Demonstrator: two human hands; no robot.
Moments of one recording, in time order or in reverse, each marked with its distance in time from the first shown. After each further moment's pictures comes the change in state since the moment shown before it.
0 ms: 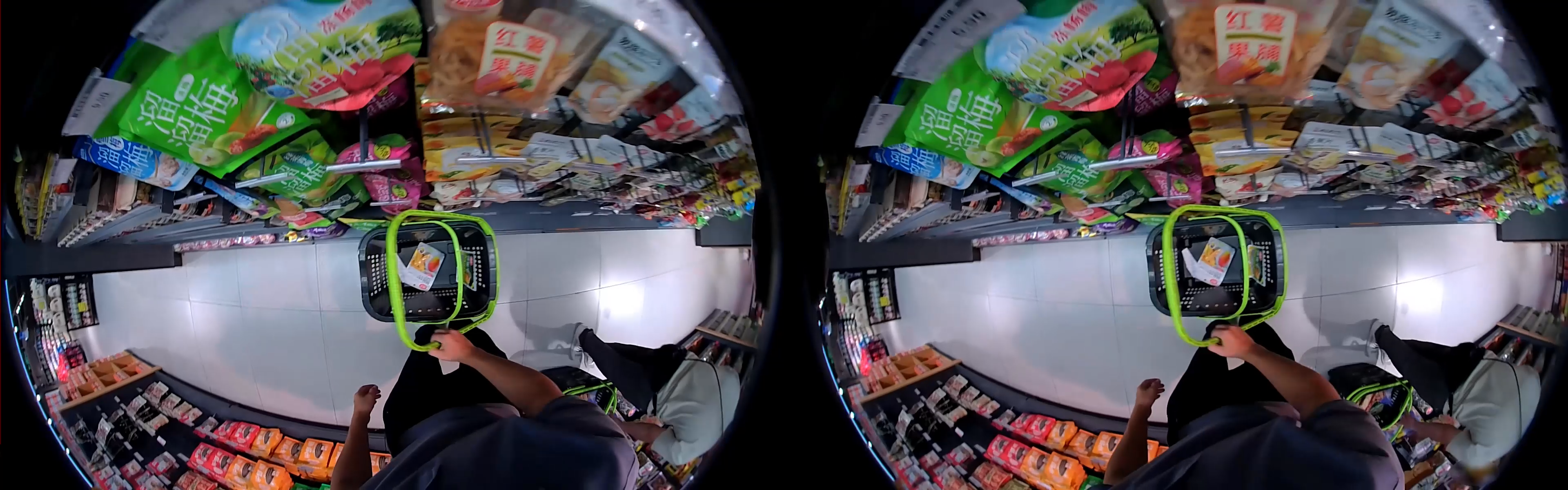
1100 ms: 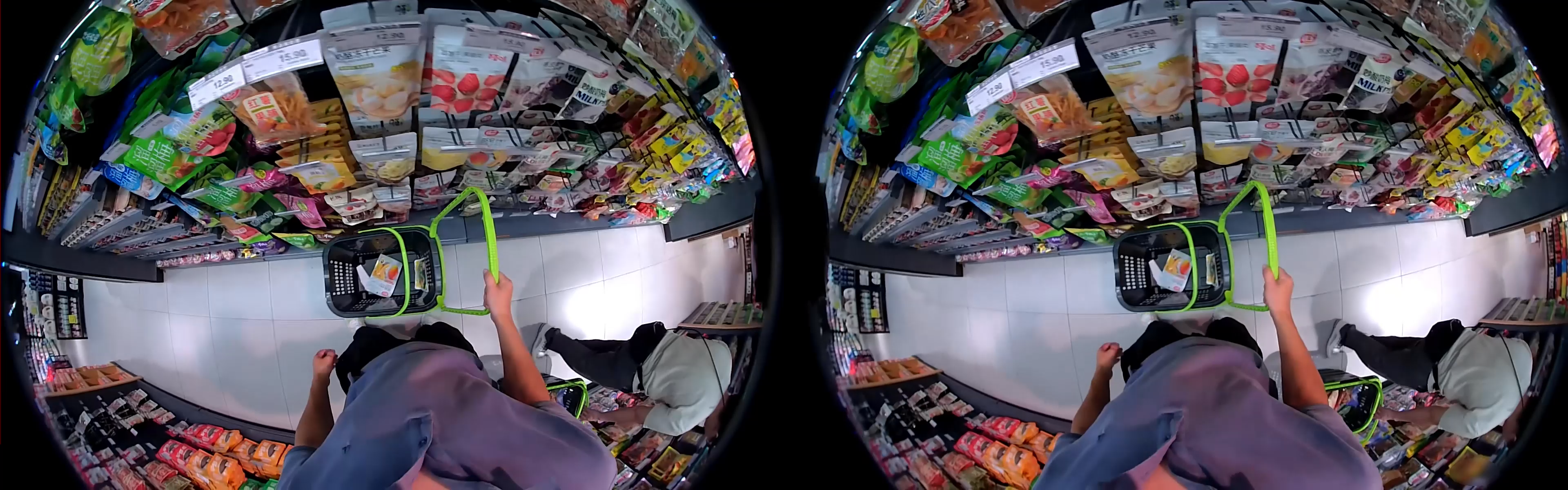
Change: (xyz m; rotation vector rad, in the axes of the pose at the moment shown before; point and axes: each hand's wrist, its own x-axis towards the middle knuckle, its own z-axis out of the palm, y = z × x) left_hand -0.084 0.040 0.198 -0.064 -0.070 0.348; right_hand -0.274 0.069 -0.333 0.549 1.026 0.406
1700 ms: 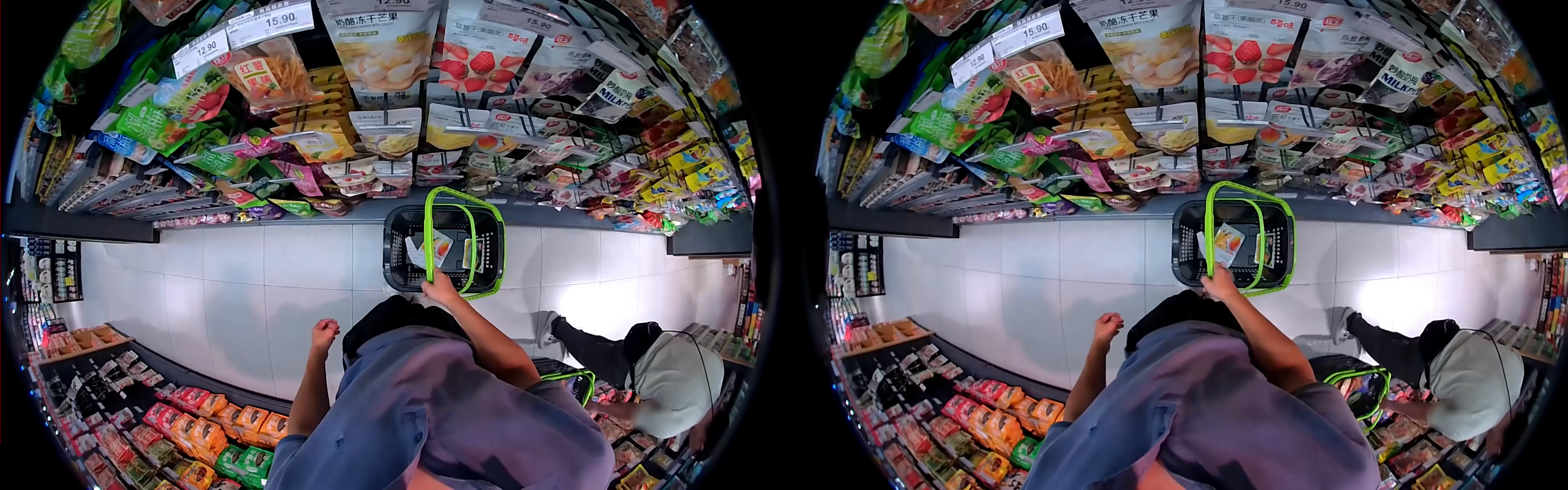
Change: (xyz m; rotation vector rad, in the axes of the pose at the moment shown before) left_hand -0.025 0.032 0.064 0.043 0.096 -0.065; right_hand 0.008 0.086 0.089 -0.520 -0.641 0.043
